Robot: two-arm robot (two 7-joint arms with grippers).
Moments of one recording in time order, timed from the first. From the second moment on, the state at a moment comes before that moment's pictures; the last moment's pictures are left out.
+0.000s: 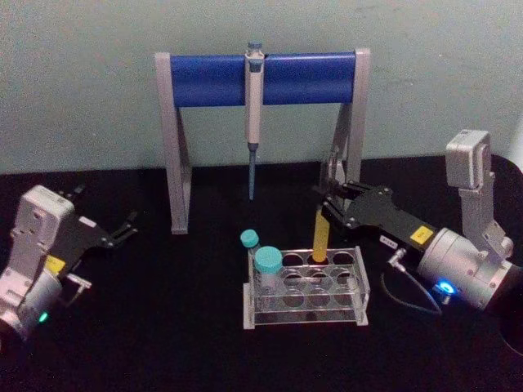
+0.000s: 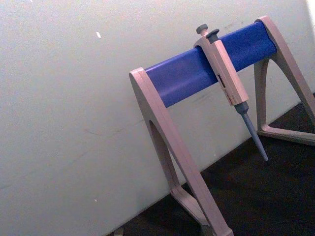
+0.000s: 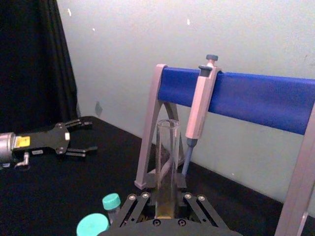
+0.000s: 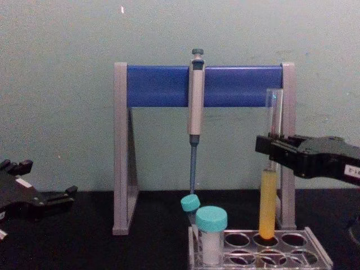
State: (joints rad) left arm -0.20 0.60 0.45 -1.41 -0.25 -0.12 0.03; right arm 0.24 0.47 -0.38 -1.53 0.52 0.00 0.49
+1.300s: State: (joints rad) left arm -0.20 0.60 0.45 -1.41 -0.25 -0.12 0.03; right arm 0.21 0.44 -0.40 -1.46 0.45 -0.02 0.47
